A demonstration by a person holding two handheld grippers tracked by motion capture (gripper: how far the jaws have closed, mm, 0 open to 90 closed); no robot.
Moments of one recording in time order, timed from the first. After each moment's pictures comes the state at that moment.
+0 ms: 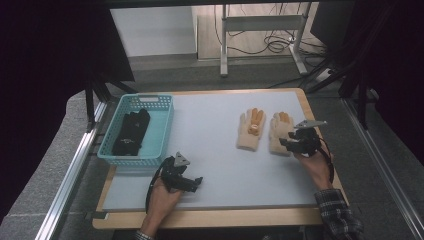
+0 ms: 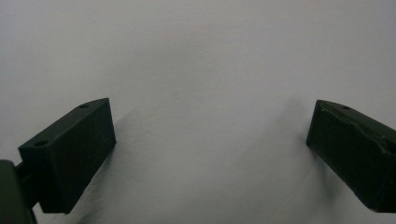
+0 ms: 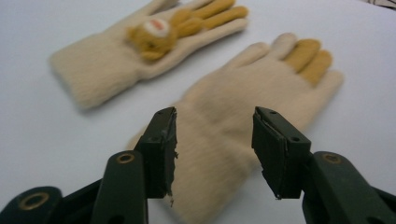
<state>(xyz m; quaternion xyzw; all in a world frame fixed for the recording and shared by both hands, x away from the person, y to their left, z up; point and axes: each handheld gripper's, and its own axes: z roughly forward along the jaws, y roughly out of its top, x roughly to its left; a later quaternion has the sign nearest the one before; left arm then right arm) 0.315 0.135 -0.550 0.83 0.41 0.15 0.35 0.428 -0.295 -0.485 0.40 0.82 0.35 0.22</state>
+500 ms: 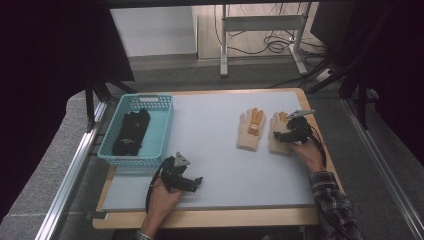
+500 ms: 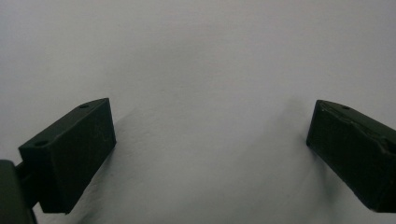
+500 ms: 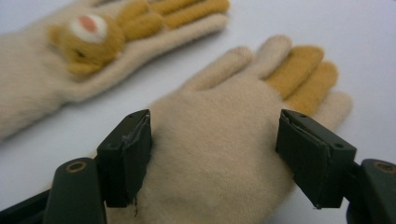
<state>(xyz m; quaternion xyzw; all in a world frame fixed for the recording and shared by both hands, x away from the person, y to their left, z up) 0.315 0.135 -0.550 0.83 0.41 0.15 0.35 0.488 -0.290 -0.510 0.40 0.83 0.32 0.21</state>
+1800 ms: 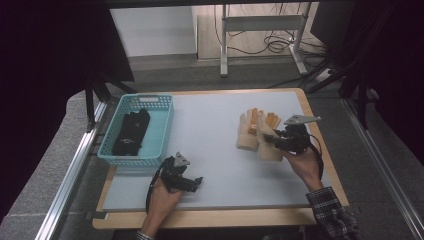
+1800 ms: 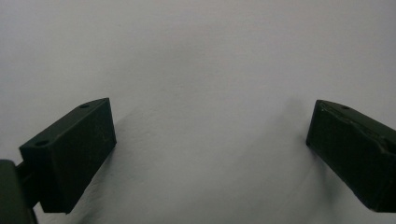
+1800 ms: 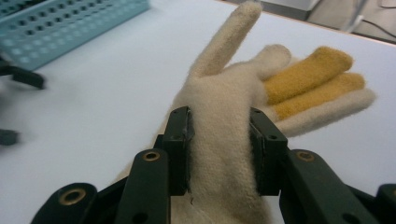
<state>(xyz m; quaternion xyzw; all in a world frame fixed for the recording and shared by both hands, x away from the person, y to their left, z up) 0.314 0.135 -0.550 0.83 0.41 0.15 0.35 0.401 -0.244 -0.446 0.35 0.81 0.44 0.16</state>
